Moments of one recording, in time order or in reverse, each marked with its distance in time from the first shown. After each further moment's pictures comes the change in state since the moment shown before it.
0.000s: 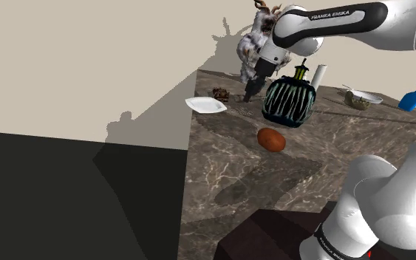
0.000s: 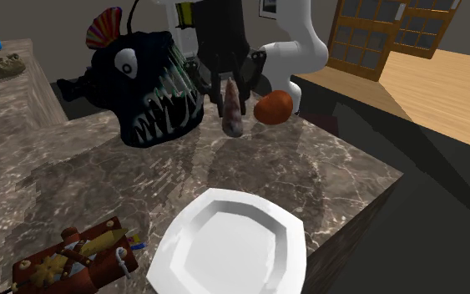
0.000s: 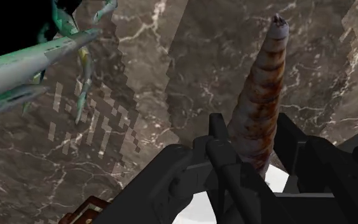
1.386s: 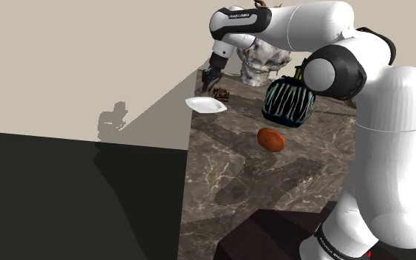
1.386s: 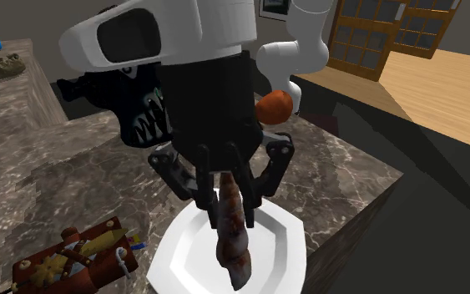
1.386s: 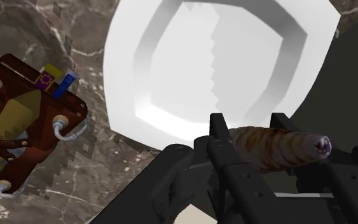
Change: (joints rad) arm -0.044 0.754 -0.029 0.722 0.463 -0.137 -0.129
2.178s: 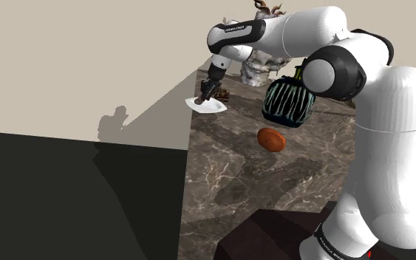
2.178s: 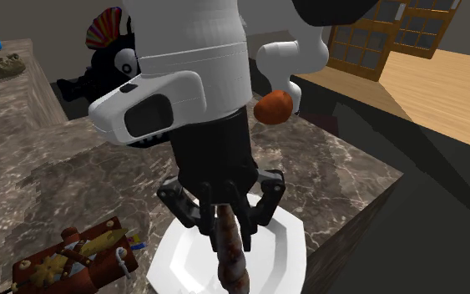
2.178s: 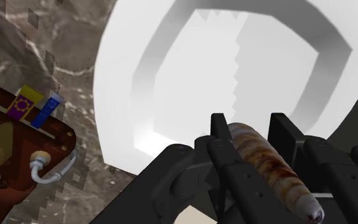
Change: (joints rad) arm 0.015 0.006 0.008 -0.115 0.023 0.123 -0.039
